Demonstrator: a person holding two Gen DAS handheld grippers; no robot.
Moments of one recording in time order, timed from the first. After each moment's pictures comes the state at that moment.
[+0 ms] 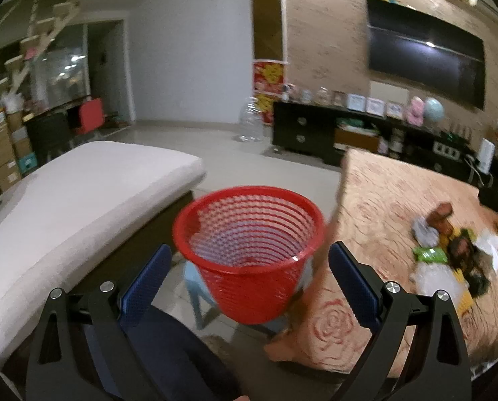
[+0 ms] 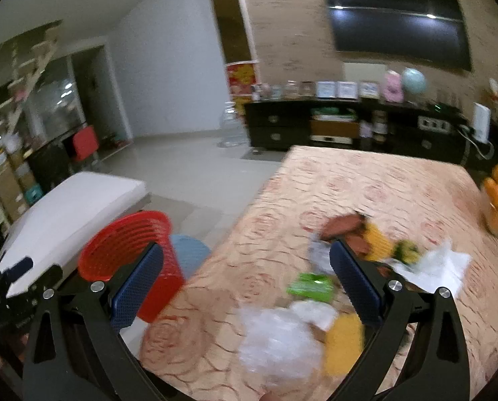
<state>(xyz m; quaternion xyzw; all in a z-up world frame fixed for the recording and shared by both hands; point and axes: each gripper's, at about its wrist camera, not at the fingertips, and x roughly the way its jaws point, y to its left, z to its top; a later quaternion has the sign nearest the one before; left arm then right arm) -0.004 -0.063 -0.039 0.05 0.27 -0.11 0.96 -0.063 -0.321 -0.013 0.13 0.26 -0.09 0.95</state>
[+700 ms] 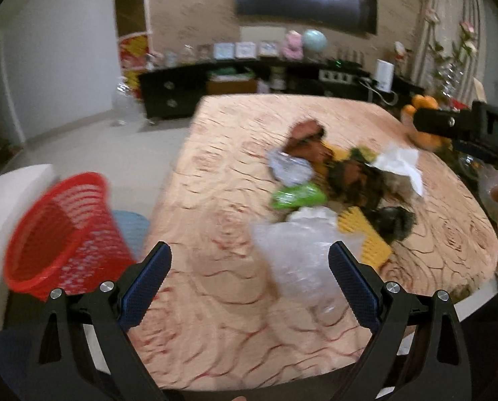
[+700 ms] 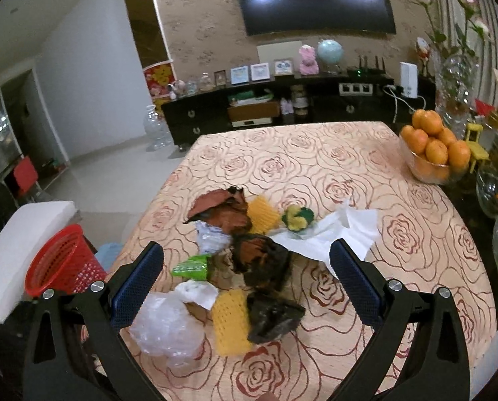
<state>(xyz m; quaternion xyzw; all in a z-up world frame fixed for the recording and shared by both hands) -0.018 -0.238 -0.101 0.14 0.34 -0.34 0.87 -0.111 -0.405 -0.045 0.18 0.28 -0.22 0.91</state>
